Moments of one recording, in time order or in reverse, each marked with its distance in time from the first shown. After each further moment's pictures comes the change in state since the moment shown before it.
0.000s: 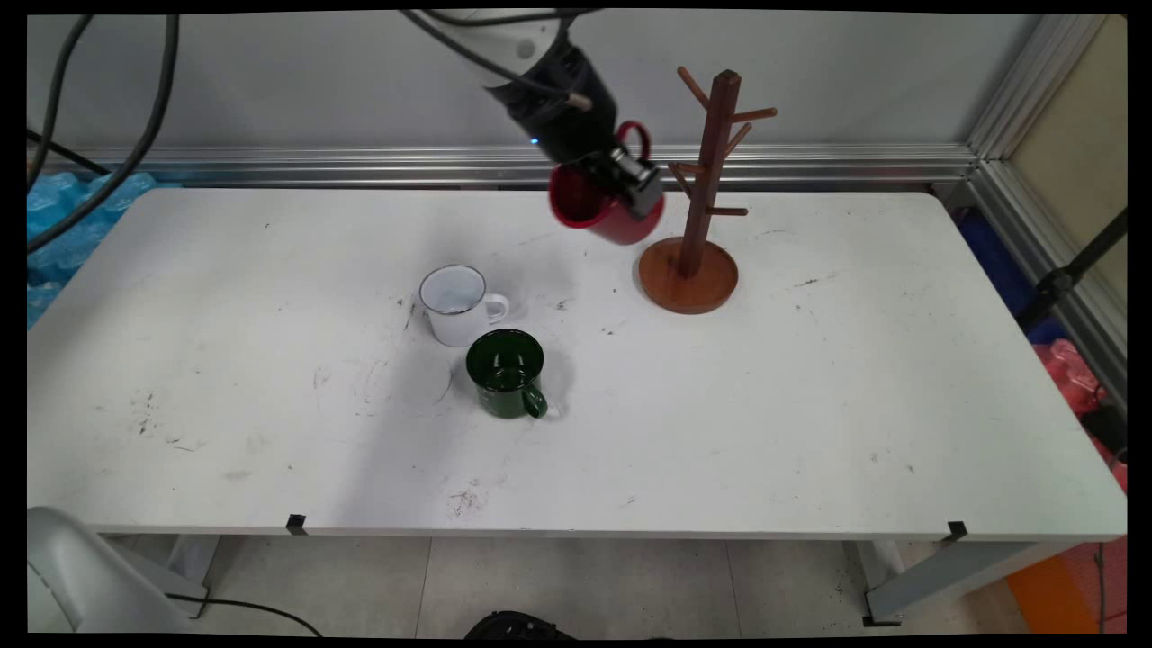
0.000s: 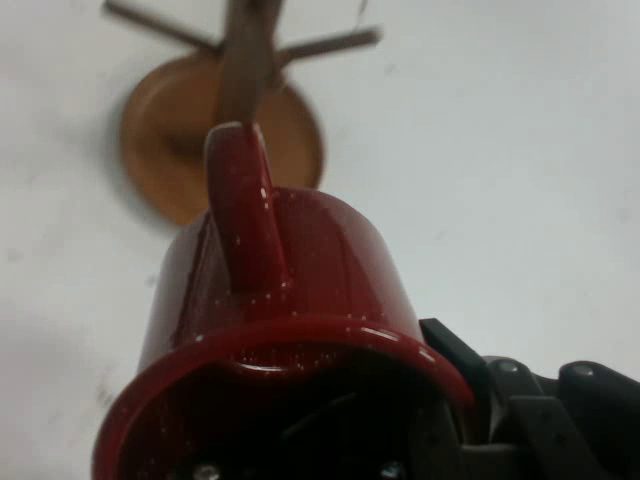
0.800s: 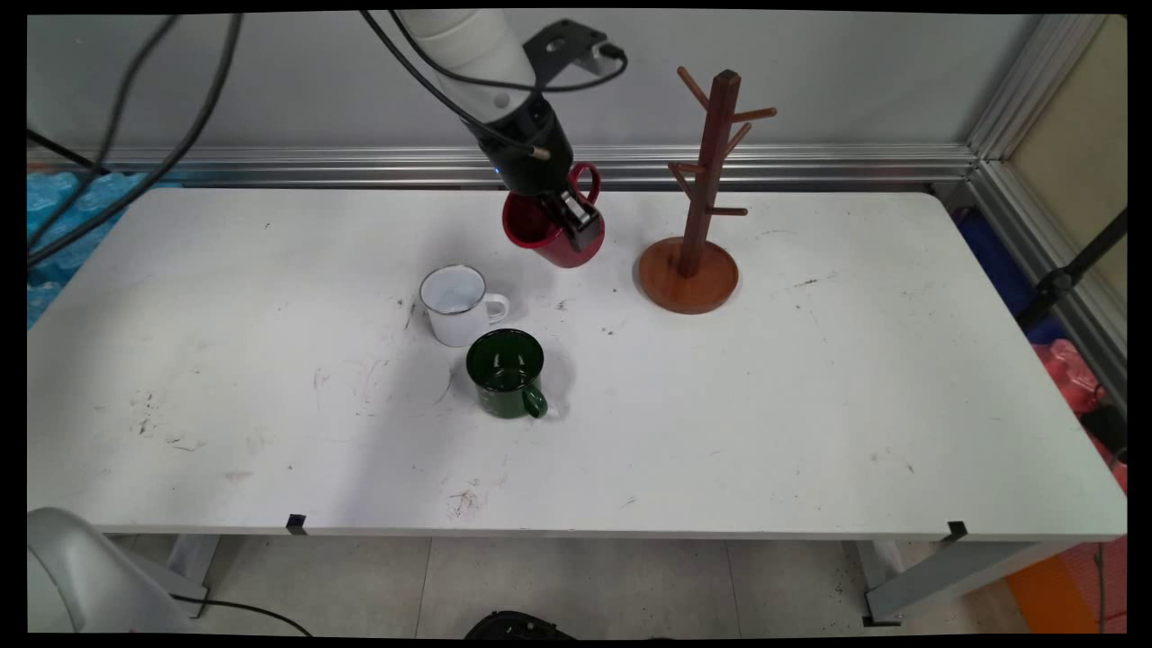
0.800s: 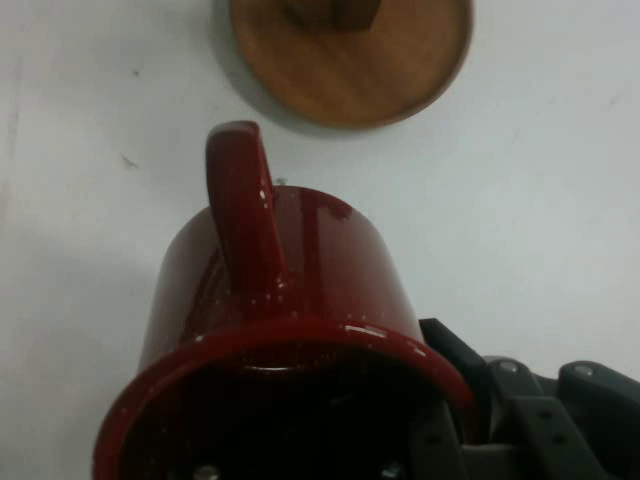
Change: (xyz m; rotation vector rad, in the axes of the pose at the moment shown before) arm -0.006 -0.048 0.044 0.098 -0.165 0.097
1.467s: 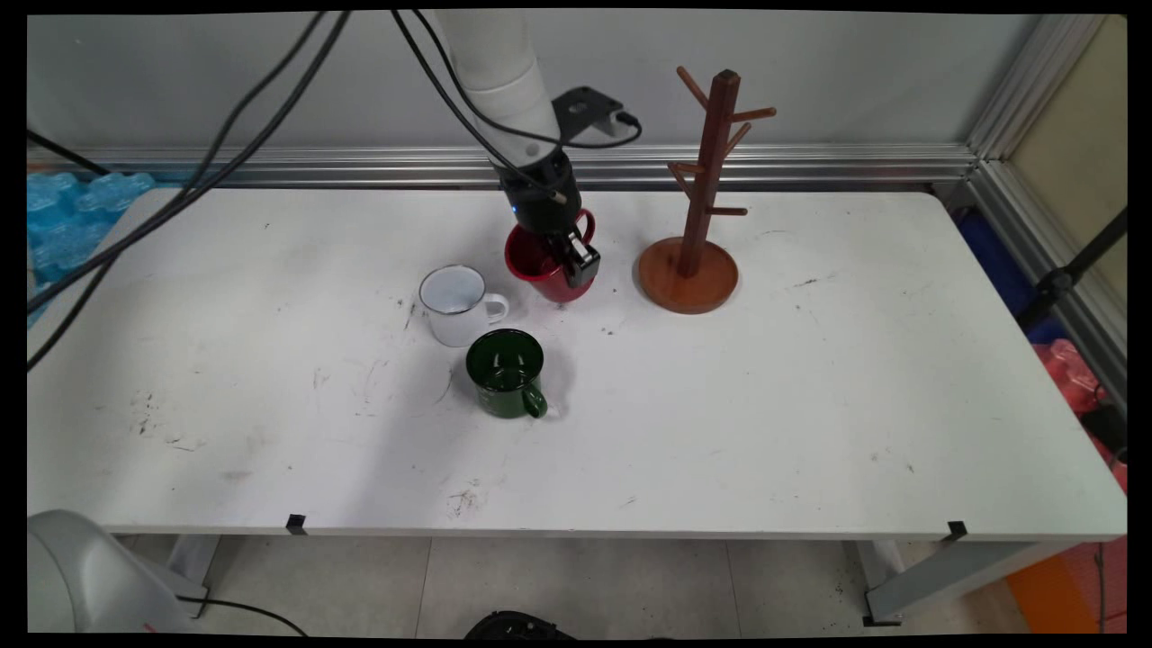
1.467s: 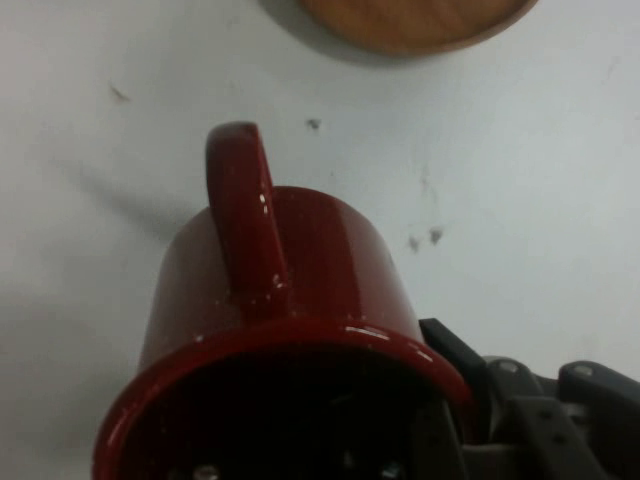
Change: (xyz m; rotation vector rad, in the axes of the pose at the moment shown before) arm 0.013 -0.015 0.068 0.008 -0.139 -0.020
